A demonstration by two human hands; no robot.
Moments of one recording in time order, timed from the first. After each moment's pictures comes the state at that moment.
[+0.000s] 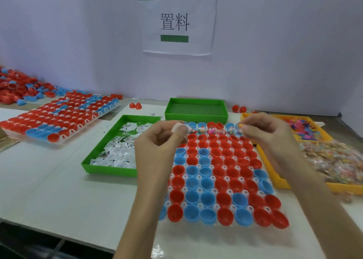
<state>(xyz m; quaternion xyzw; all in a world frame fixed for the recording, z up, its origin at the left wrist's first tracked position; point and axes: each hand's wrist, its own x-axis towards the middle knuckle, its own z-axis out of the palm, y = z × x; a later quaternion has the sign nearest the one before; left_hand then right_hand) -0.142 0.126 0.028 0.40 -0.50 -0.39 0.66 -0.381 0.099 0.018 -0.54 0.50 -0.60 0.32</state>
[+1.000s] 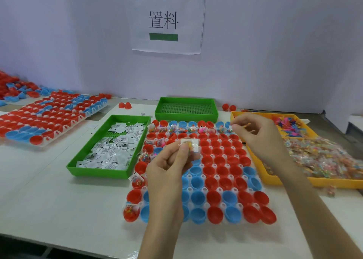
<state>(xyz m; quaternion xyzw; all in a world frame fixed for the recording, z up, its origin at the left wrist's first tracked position) -0.179 0.149 0.000 0.37 -0.37 -0.54 0.66 -0.390 0.093 0.014 -0.63 0.58 -0.50 0.13</state>
